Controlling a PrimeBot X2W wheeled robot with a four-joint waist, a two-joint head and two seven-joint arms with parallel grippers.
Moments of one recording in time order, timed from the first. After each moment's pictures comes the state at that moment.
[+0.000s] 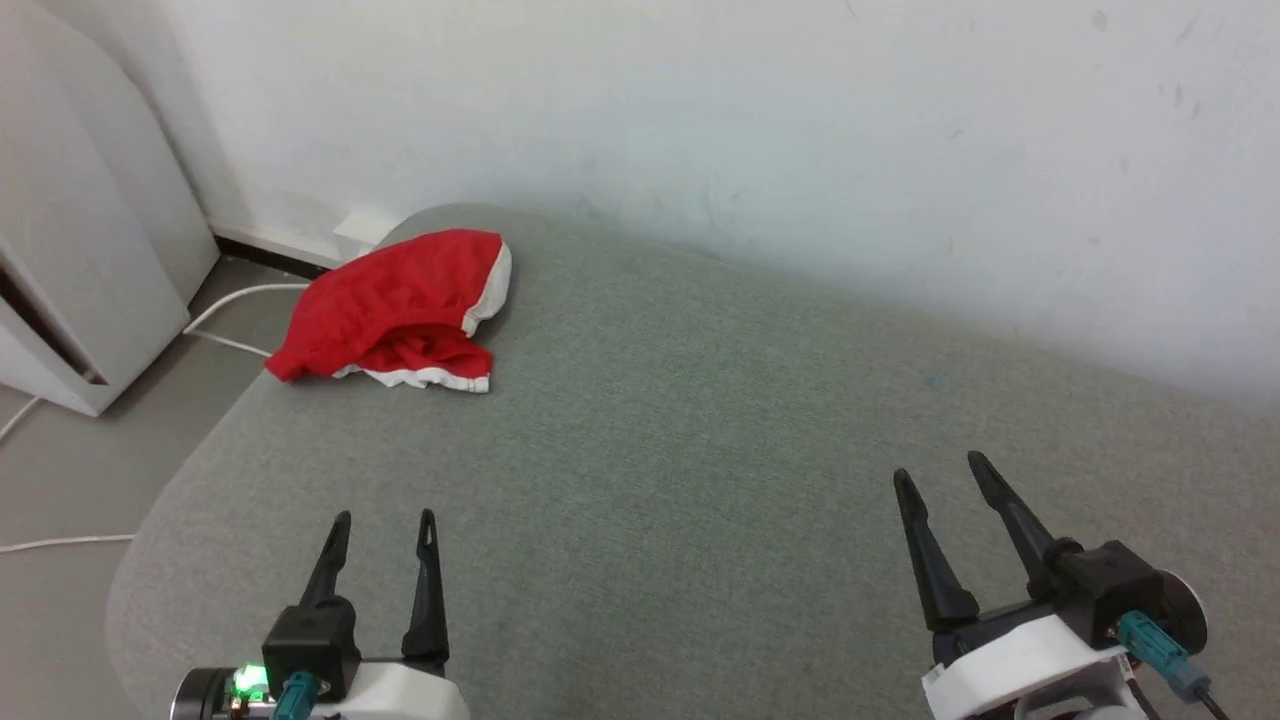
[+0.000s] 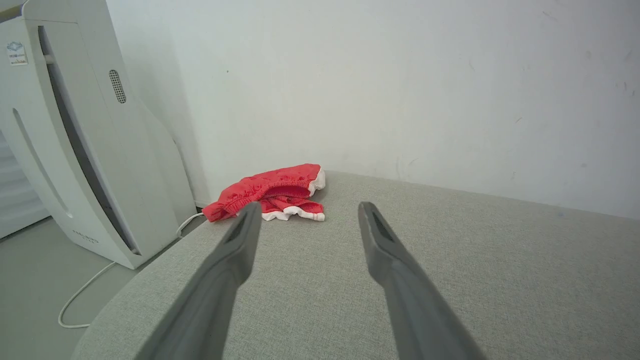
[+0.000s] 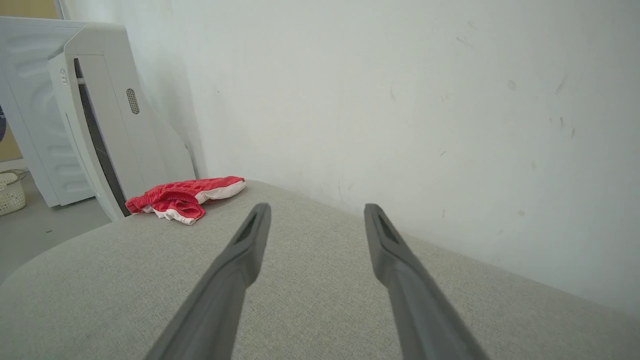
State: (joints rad) left arm 0.10 0.06 -0.04 0.03 -0.02 0.06 -0.20; right arm 0.04 -0.05 0.11 0.05 0.11 0.13 -0.20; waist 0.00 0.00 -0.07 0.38
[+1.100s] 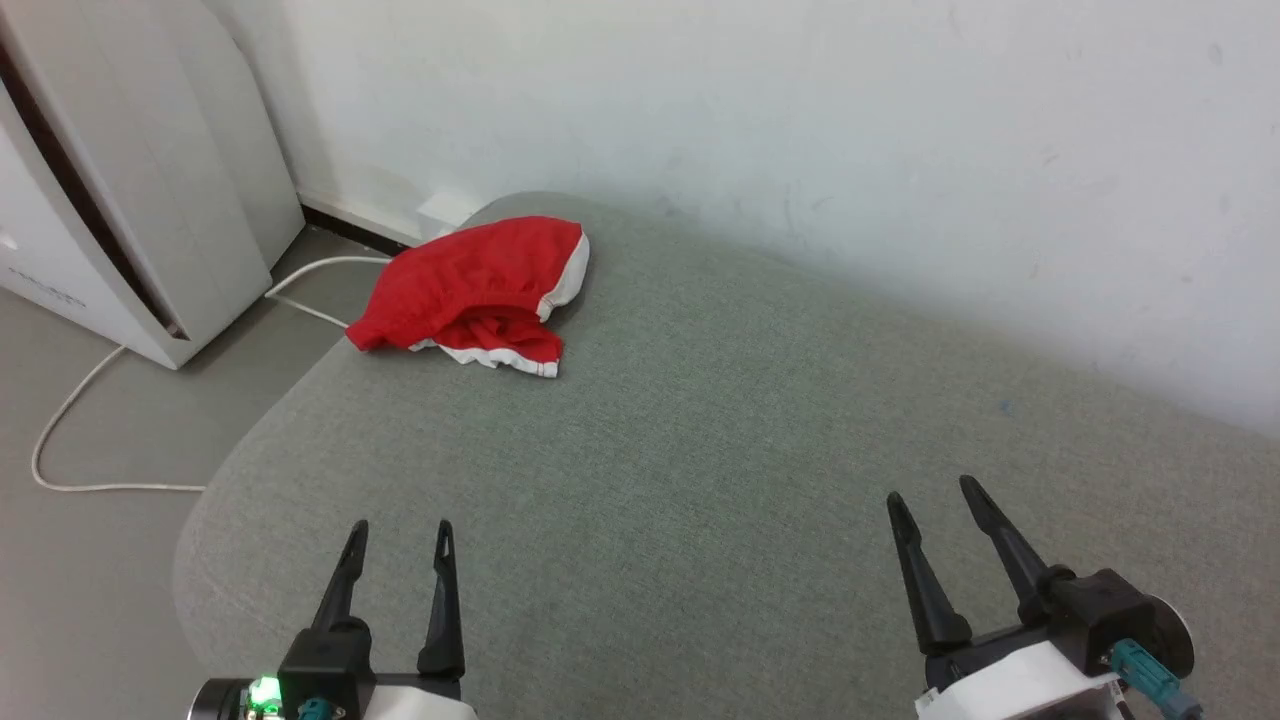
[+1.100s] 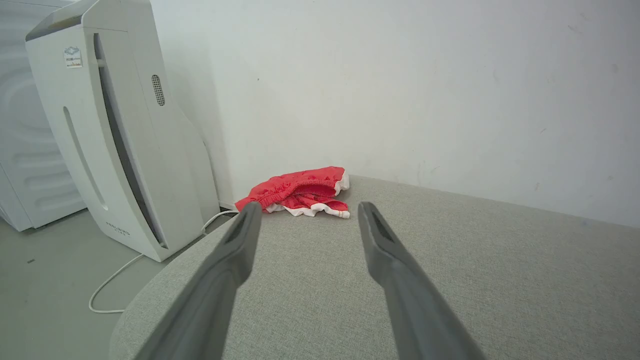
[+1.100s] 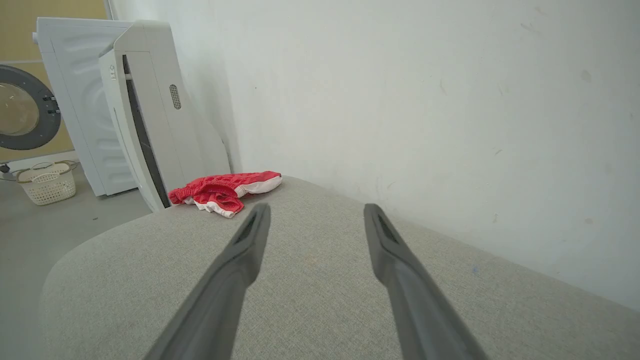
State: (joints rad) left arm 0.13 0.06 -0.08 0.03 -0.03 0.07 -0.26; right arm 0.07 -0.05 0.12 0.09 0.12 0.13 -0.26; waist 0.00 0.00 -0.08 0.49
